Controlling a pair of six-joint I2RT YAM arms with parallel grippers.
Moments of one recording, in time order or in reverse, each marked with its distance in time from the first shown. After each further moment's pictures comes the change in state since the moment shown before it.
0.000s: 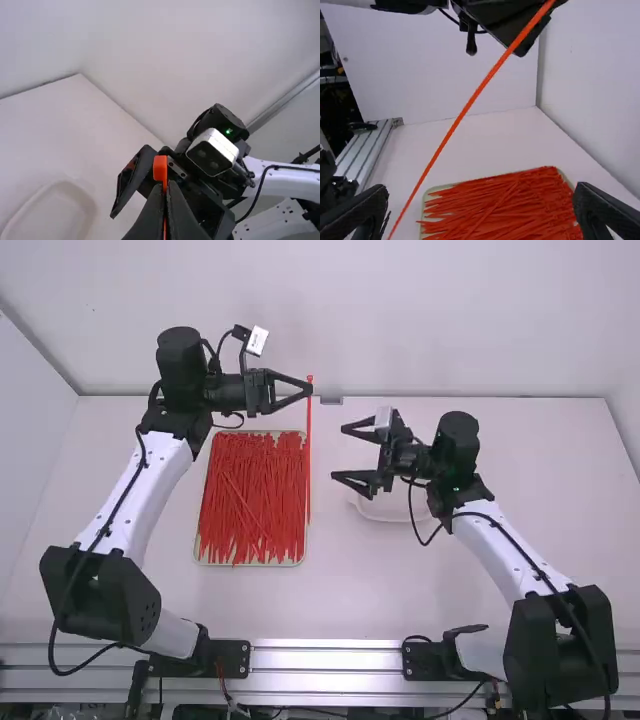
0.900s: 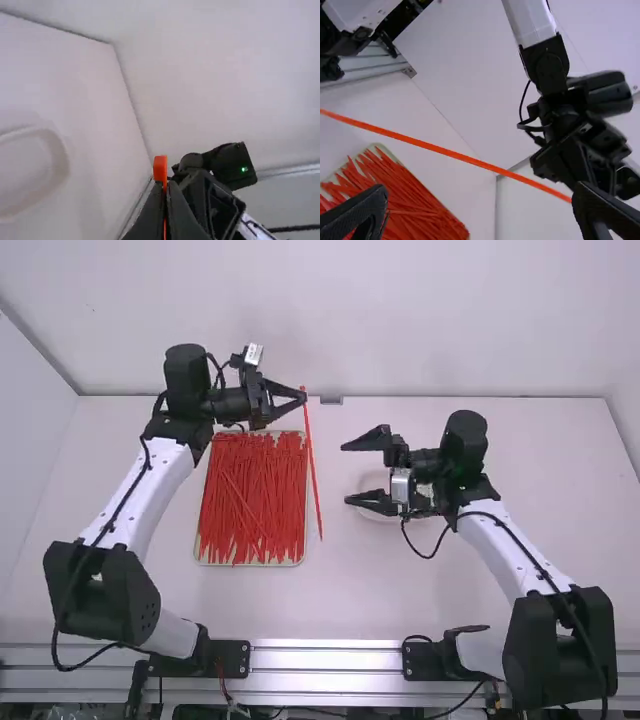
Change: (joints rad) left arm 0.026 0.000 -0.095 -0.061 -0.146 -0.396; right arm -0.037 0.000 0.000 -0.003 -0.345 -1.003
